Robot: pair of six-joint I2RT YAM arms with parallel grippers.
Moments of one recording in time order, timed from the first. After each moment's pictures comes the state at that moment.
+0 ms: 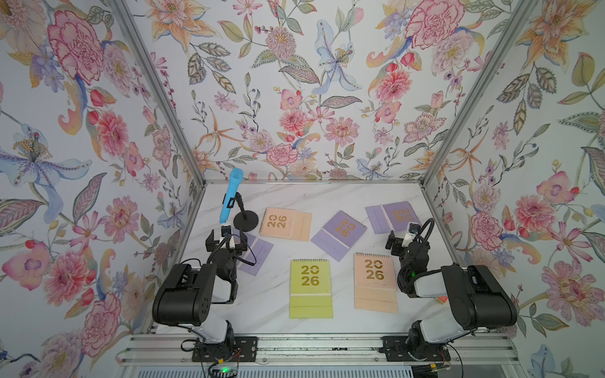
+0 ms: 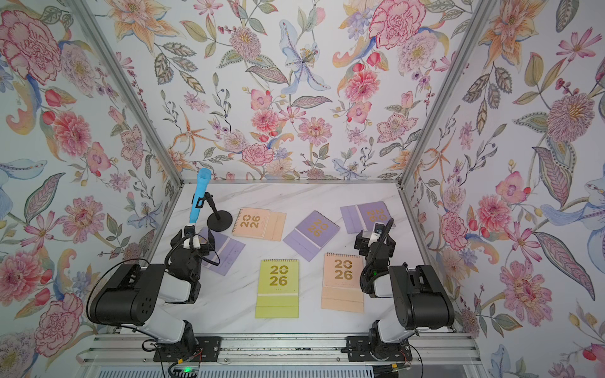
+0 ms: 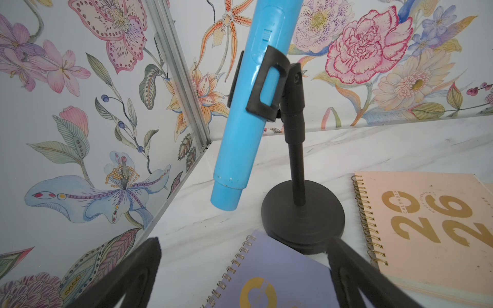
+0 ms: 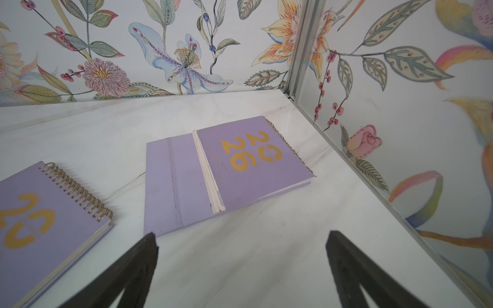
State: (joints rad) left arm -0.02 1.58 0.20 1.33 -0.24 0.18; right arm 0.06 1.54 0.27 1.04 0.27 0.01
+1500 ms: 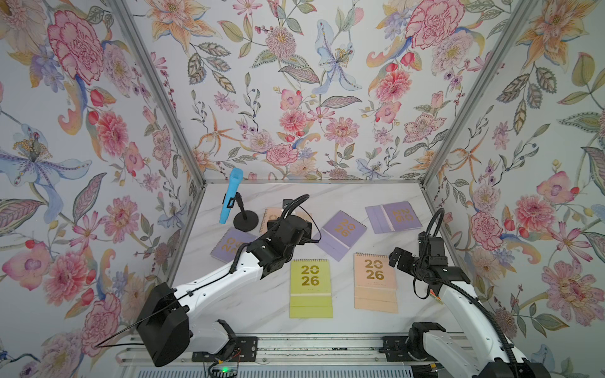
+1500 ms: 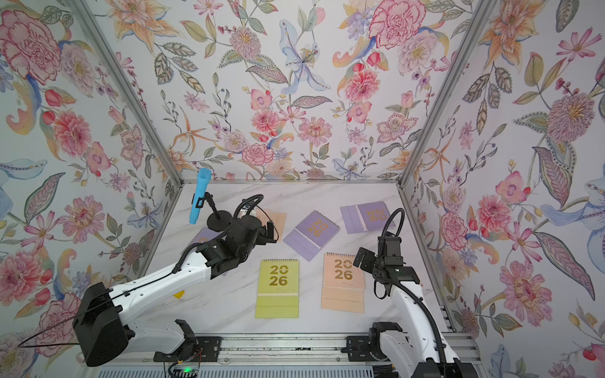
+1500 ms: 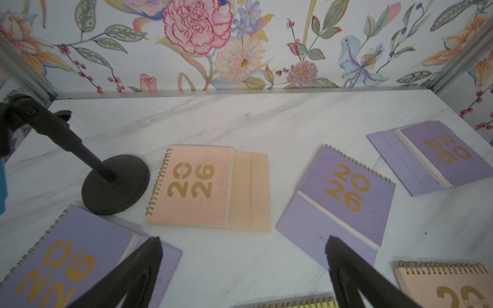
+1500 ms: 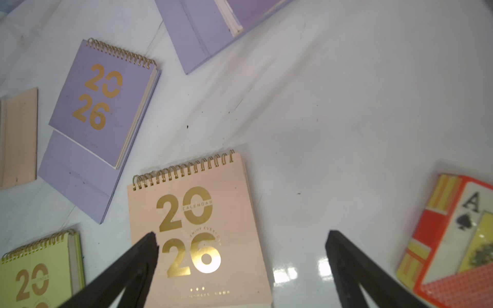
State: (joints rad) left arm -0.83 1.39 1.01 -0.26 -0.55 -0.46; right arm 0.02 0.95 0.60 -0.62 -0.08 0.42
